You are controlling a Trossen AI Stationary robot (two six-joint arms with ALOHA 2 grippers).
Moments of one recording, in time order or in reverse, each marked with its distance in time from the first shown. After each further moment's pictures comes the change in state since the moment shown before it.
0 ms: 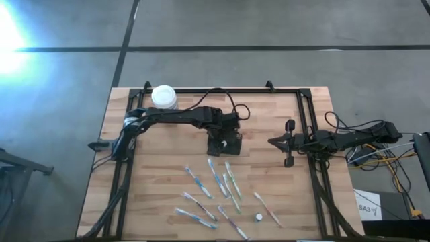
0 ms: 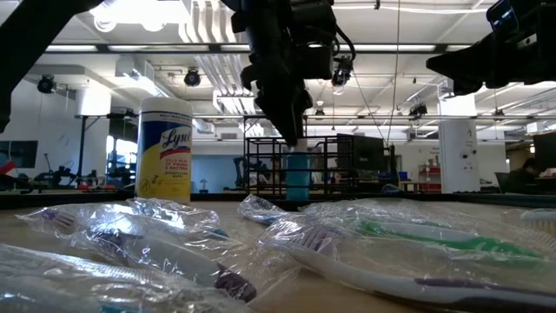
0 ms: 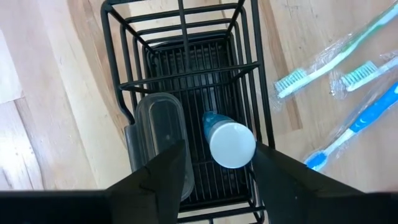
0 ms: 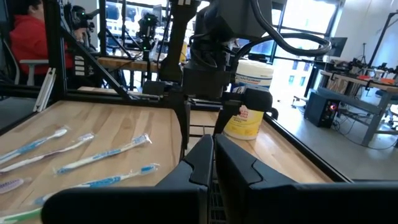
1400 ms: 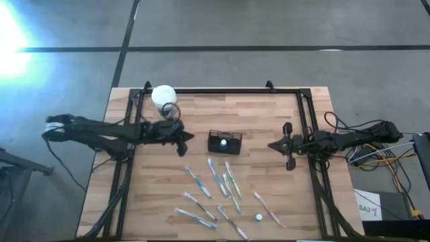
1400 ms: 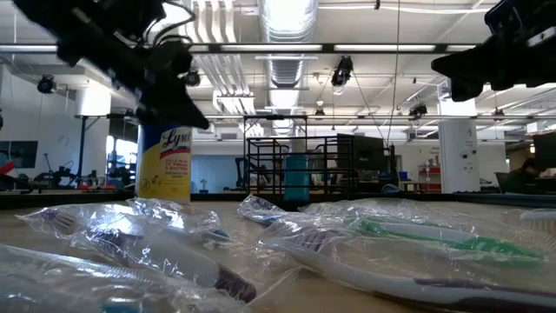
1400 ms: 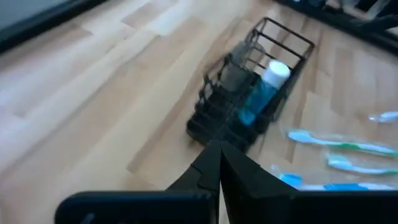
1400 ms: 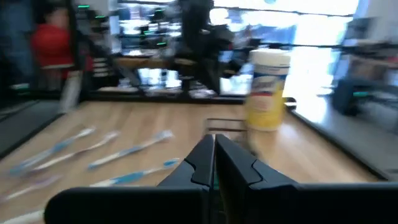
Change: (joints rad) left arm -0.037 -0.975 -1.331 1.040 -0.248 -0.792; right arm 0.000 0.027 0.000 -0.021 -0.109 0.094
